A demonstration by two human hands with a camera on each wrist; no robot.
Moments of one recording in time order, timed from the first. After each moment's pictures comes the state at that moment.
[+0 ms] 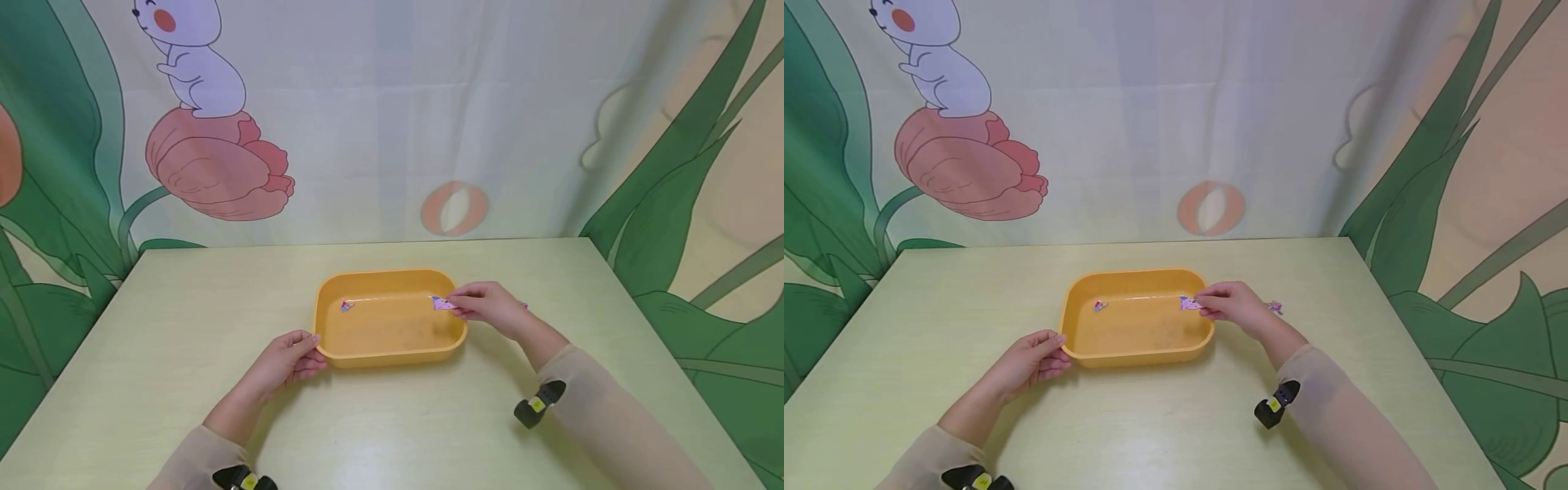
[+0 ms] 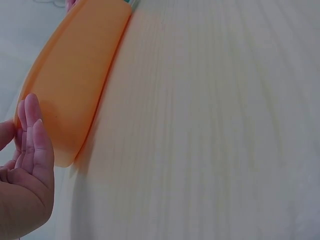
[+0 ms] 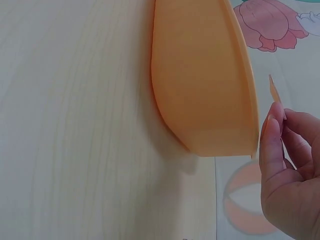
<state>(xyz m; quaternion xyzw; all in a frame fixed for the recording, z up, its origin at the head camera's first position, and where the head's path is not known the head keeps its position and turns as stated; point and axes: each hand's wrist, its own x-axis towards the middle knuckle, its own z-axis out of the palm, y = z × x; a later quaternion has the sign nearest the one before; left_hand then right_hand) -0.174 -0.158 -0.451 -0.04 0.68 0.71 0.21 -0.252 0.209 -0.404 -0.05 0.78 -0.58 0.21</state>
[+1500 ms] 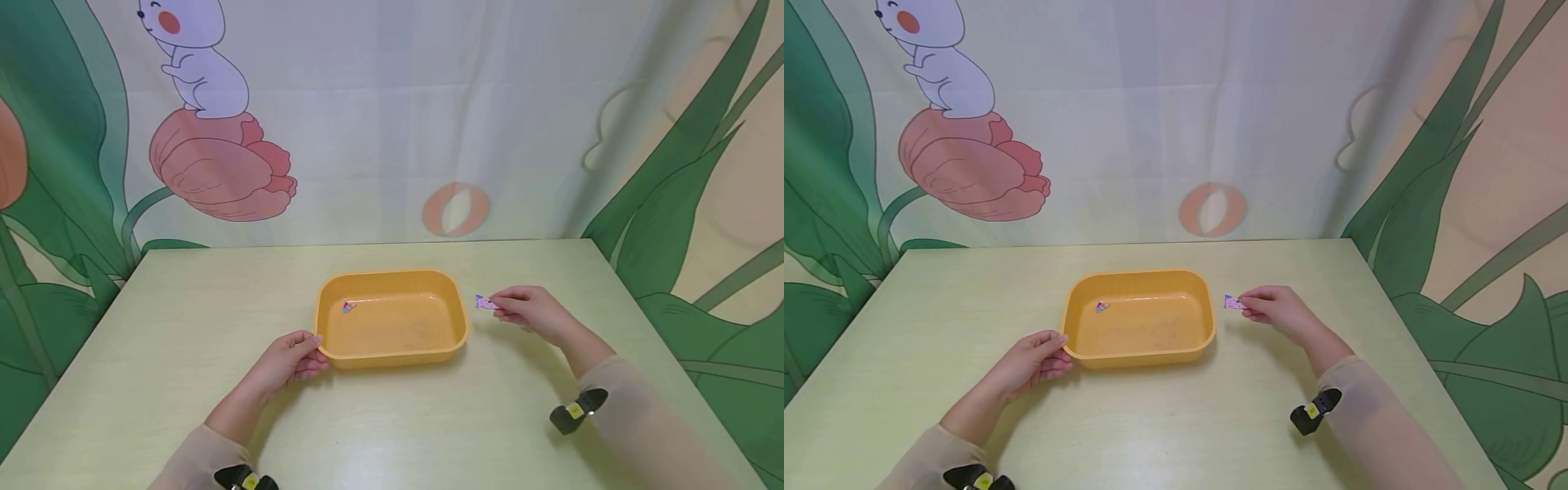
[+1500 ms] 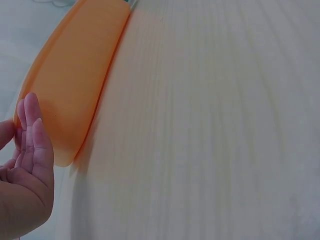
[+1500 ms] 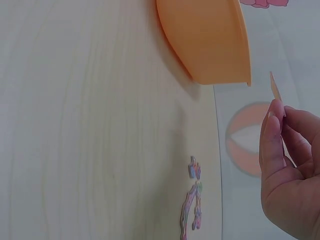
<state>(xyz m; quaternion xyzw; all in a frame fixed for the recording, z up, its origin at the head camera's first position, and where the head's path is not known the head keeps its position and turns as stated) -0.175 -0.159 -0.452 -0.04 0.68 0.70 0.21 -0.249 0.271 -0.407 -0.01 0.81 -0.56 0.19</state>
